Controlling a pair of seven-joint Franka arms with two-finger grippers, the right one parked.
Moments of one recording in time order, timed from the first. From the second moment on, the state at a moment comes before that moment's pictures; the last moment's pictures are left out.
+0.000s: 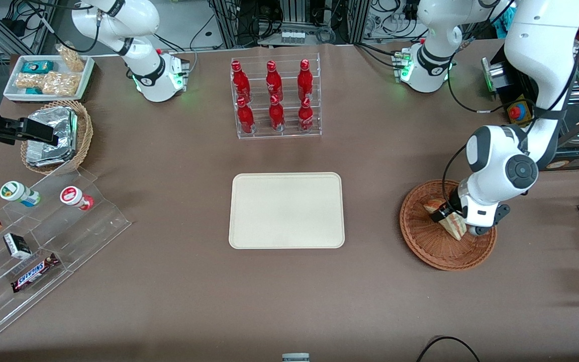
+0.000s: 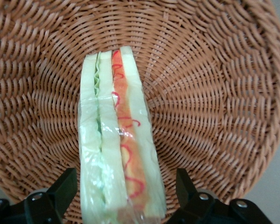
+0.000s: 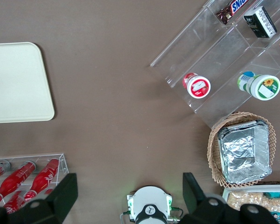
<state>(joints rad) 0.12 0.37 -0.21 -2.10 0.00 2.40 -0.70</state>
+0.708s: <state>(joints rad) 0.10 0.30 -0.23 -2.08 0.00 2.25 -0.71</state>
